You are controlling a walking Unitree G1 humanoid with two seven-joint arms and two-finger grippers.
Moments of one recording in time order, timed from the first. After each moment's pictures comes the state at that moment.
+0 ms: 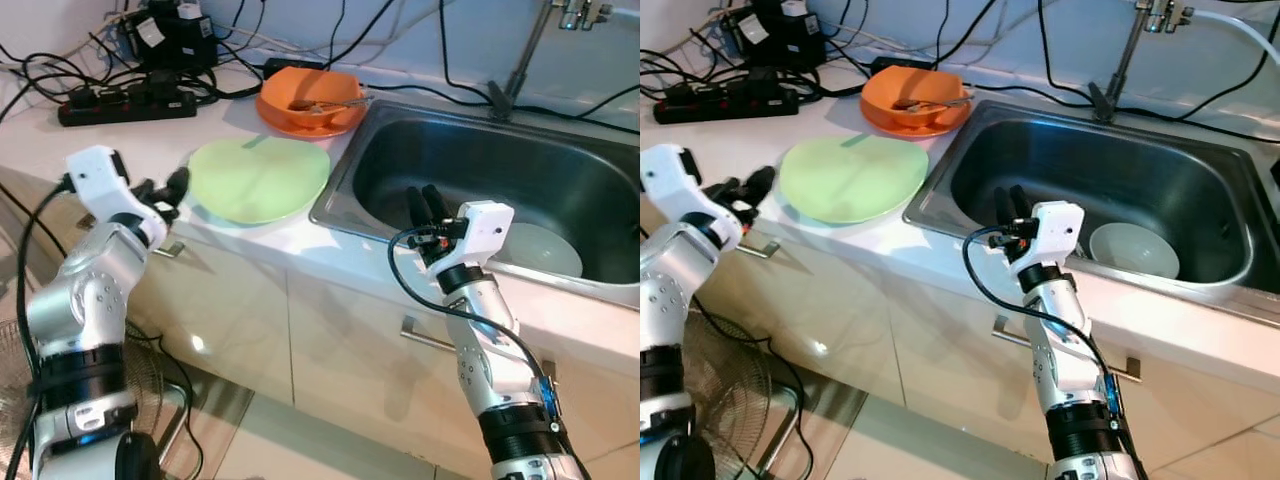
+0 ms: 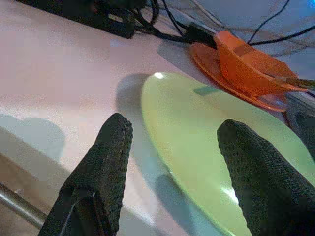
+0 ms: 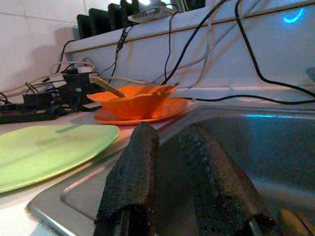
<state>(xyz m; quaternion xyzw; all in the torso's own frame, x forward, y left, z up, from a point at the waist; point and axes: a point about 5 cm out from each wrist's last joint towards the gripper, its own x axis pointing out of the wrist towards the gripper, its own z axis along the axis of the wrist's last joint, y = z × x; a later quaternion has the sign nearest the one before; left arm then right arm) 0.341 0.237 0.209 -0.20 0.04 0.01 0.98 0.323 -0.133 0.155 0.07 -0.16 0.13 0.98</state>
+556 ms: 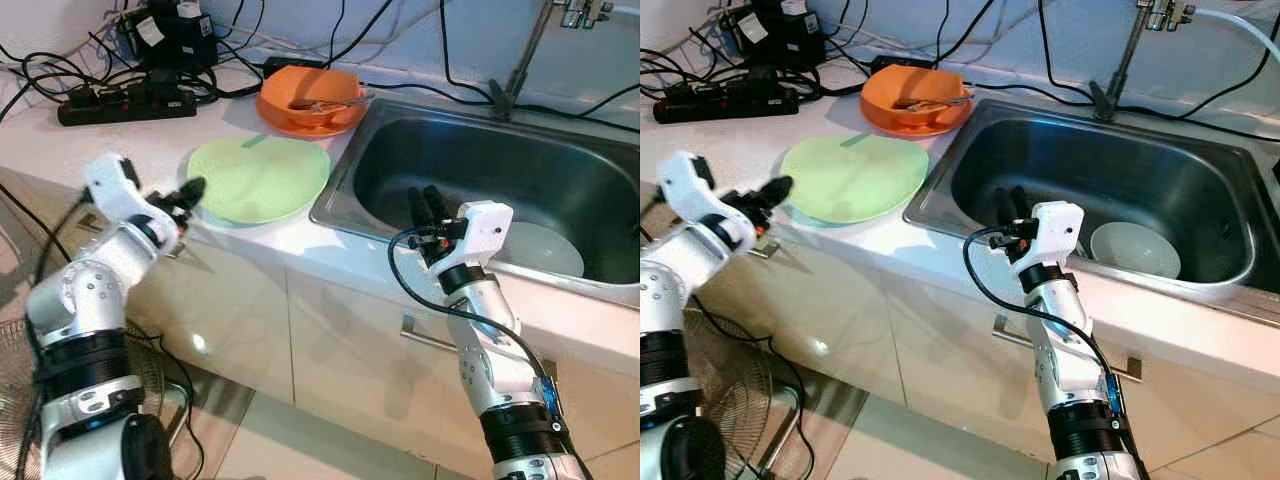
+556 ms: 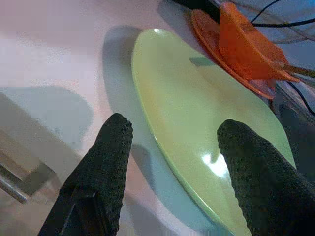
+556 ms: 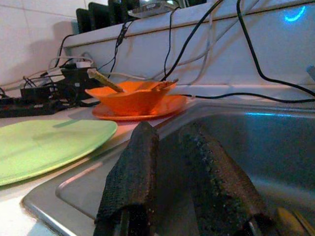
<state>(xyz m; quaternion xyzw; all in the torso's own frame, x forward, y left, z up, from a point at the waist) 0.344 0.228 0.198 -0.29 0.11 0.00 0.95 0.323 -0.135 0.155 0.06 -0.15 0.13 0.98</state>
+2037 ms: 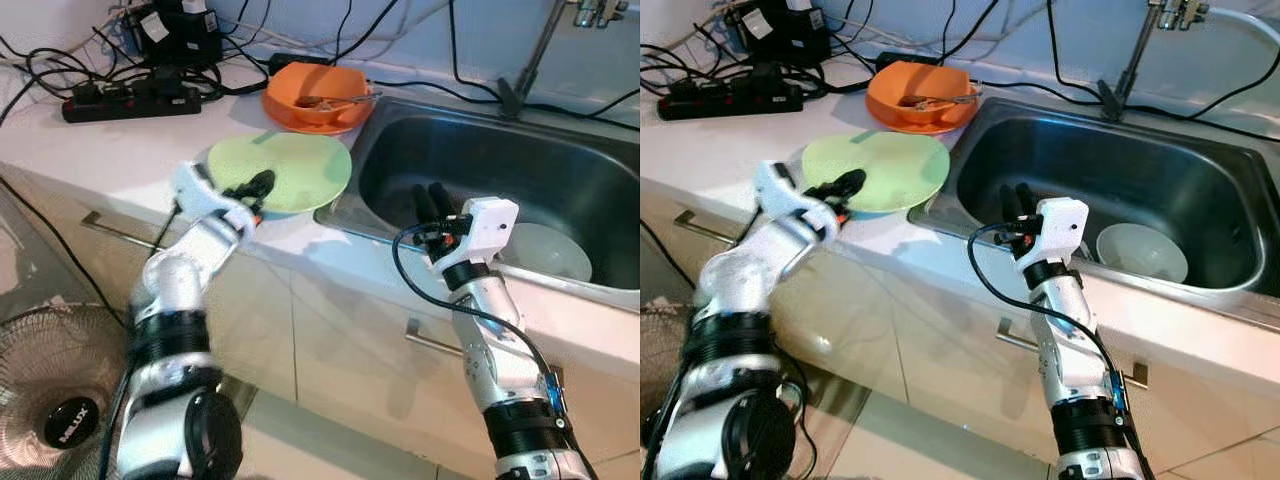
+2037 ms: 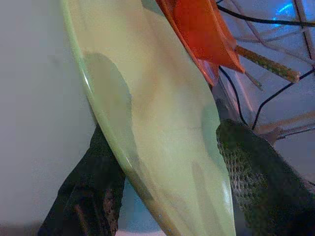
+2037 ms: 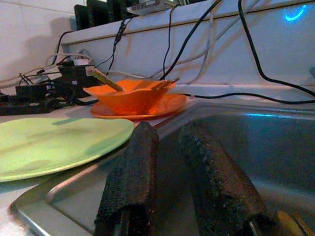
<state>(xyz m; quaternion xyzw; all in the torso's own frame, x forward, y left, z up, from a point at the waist) 0.376 0.143 0.187 -0.45 0.13 -0.06 0.88 0.326 -0.140 0.158 0.05 -0.15 0.12 0.98</state>
